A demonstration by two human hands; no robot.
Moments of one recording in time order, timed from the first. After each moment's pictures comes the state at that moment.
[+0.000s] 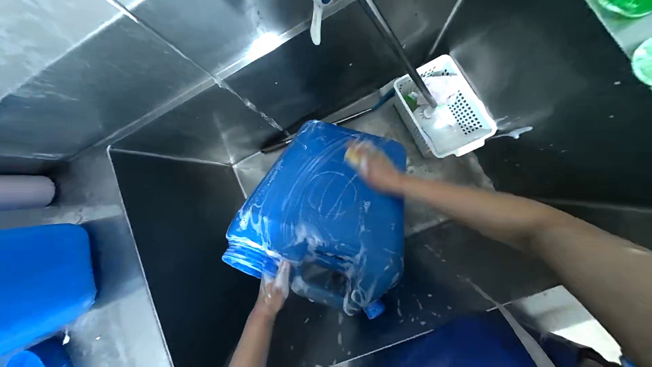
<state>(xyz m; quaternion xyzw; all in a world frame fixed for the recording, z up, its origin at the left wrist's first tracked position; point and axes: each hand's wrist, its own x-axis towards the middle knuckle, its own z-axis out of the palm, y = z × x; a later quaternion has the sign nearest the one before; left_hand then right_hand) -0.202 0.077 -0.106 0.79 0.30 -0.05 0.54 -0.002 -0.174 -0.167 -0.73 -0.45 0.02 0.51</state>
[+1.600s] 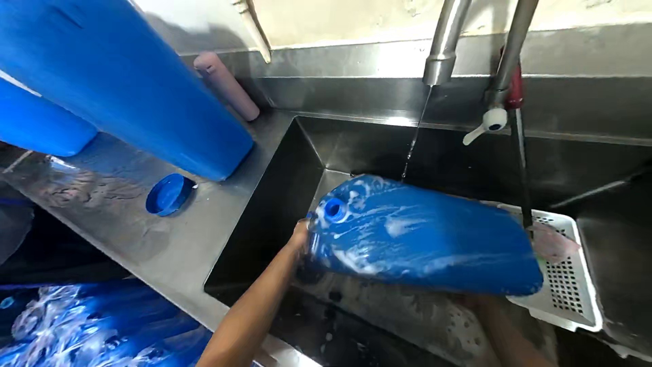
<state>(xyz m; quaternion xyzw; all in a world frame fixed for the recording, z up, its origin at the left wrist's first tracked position) -0.142 0.083 -0.075 0.56 0.53 0.12 0.63 0.023 -0.223 -0.156 -0.81 0.05 0.50 0.30</state>
